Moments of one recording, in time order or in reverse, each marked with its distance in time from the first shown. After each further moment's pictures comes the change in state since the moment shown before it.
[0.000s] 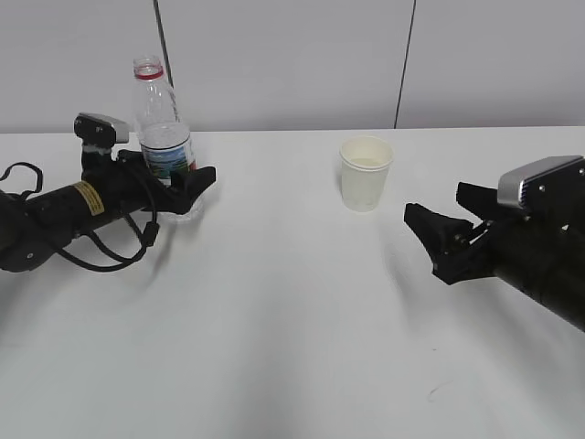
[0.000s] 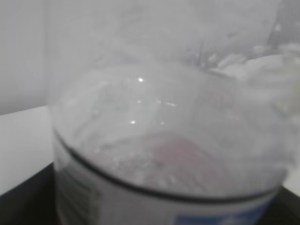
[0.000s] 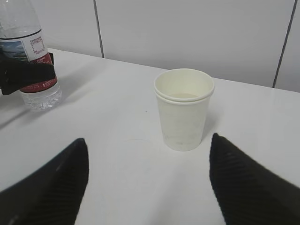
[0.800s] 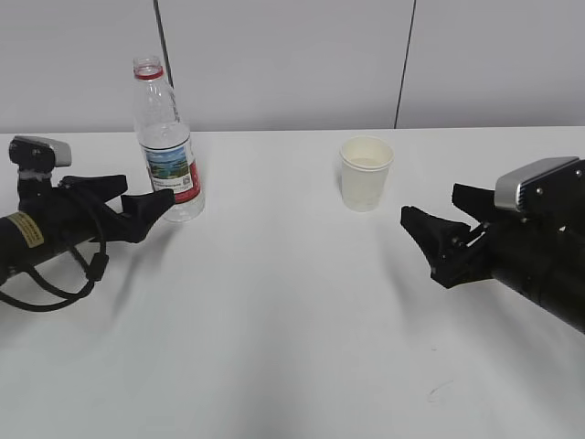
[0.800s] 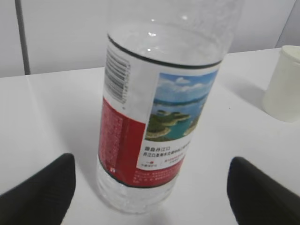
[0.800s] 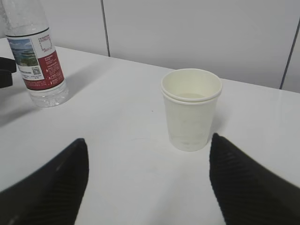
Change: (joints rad) left arm 0.076 -0.163 0.338 -0.048 -0.092 0.080; right arm 0.000 0.000 0.000 -0.025 -0.002 0.000
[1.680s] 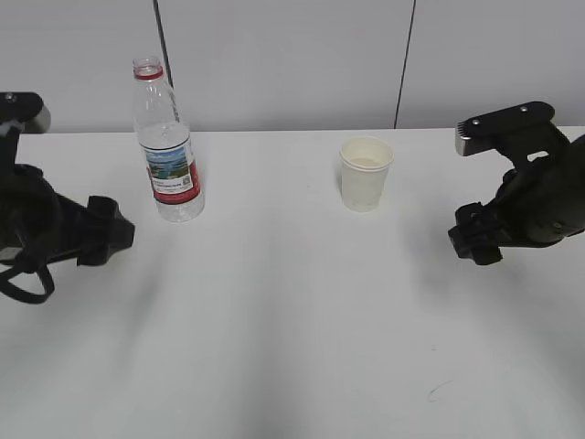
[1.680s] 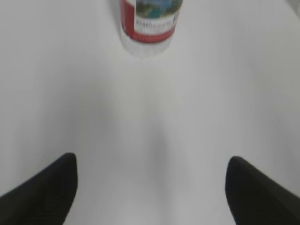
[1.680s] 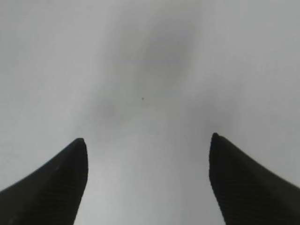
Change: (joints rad) left arm -0.382 -0.773 0.139 -0.185 1.323 -0.312; right arm 0.111 -0.210 -0.467 0.006 1.564 0.175
